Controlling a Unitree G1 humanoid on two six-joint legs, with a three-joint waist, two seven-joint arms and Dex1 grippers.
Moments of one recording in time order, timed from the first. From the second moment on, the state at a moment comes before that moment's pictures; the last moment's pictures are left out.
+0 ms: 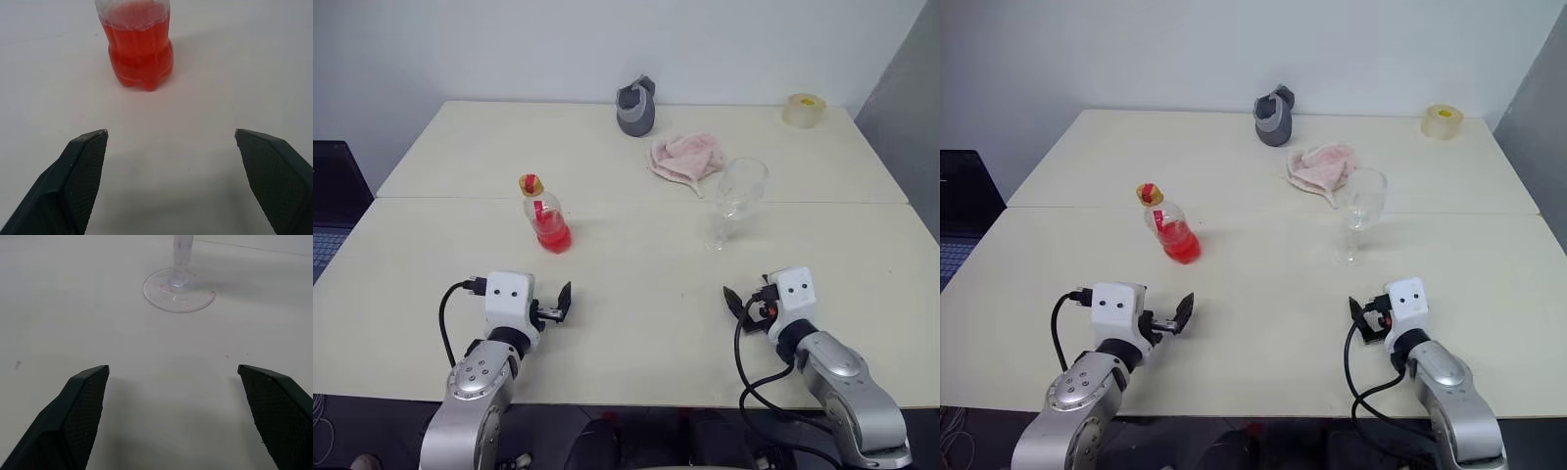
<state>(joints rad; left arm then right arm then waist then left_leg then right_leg) 0.16 0.28 0.13 -0.63 -0.16 0.68 -0.15 0.10 -0.30 -0.02 -0.55 0.19 0.65 0.25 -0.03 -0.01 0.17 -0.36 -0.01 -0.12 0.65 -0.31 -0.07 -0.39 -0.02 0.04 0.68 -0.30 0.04</state>
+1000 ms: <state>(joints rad) -0.13 0.28 0.17 -0.29 -0.11 0.47 -0.10 -0.06 -0.43 0.06 -0.44 0.34 0.48 0.65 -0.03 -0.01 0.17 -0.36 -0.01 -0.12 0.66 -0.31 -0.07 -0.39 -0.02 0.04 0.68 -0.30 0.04</state>
